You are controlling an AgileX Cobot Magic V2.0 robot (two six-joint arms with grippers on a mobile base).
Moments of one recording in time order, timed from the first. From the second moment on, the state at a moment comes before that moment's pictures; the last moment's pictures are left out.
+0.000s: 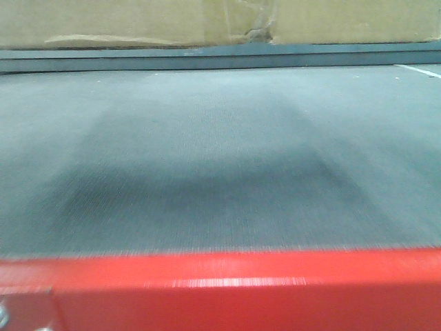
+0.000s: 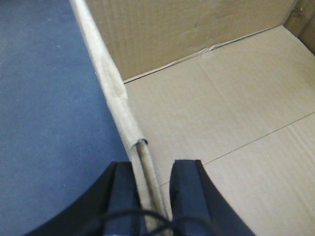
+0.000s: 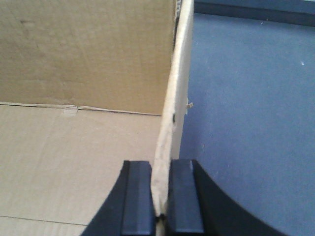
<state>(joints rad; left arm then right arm) -0.58 1.37 -1.81 0.39 1.23 -0.34 0.37 1.47 -1.78 0.06 0.91 0.04</state>
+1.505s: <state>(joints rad) -0.58 1.37 -1.81 0.39 1.20 -0.34 0.37 1.47 -1.78 0.05 0.90 0.04</state>
